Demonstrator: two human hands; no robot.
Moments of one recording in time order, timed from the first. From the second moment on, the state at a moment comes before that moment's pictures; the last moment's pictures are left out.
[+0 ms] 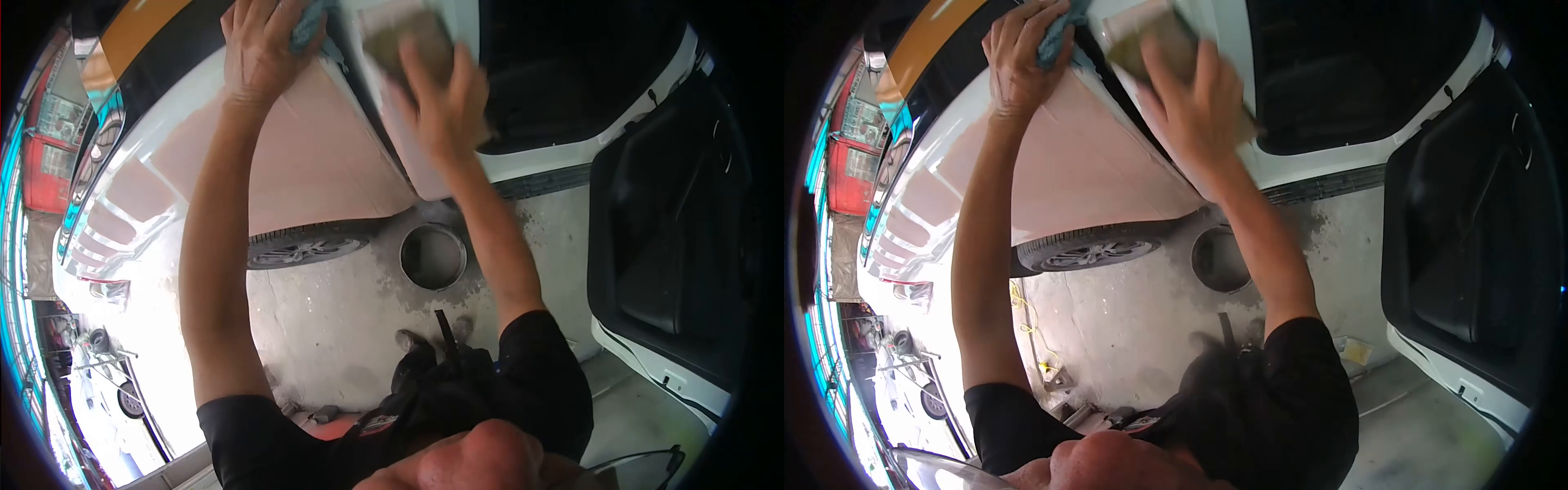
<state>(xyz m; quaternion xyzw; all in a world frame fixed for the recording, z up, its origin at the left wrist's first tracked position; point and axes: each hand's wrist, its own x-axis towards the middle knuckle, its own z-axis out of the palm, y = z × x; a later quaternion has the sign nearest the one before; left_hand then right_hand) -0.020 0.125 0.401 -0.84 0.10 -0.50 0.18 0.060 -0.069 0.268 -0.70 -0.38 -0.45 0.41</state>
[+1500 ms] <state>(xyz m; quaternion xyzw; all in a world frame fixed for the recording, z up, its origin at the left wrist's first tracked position) -0.021 0.132 0.392 -0.82 0.10 -0.53 0.16 0.047 -0.063 0.307 -0.74 -0.37 -0.43 0.36</state>
